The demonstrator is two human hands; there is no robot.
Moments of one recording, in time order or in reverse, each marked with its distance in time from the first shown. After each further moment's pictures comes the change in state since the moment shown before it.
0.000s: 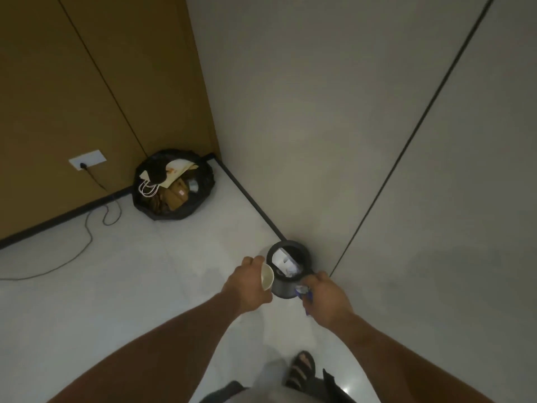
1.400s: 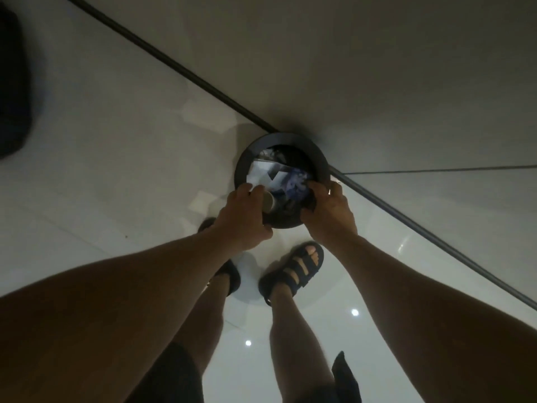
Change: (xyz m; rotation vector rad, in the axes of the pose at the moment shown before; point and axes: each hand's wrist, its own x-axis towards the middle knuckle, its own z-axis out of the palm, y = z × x) left_hand 0.462 -0.164 0.244 0.216 -0.508 0.255; right_hand 0.381 0.156 0.267 0.339 -0.058 0.596
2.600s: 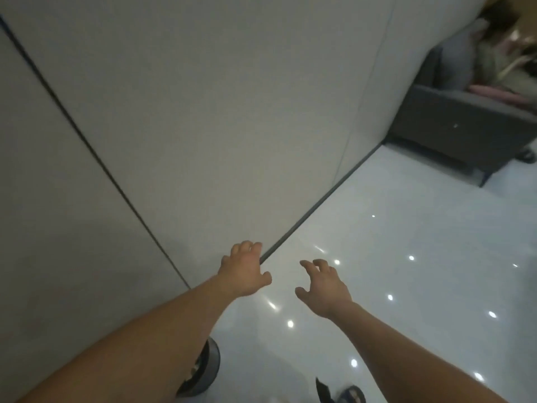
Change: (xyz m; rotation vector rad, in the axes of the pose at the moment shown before) left_hand -0.390 0.374 -0.119 0.928 -0.182 1.130; right_hand -0.570 -0.034 -0.127 0.504 0.718 0.869
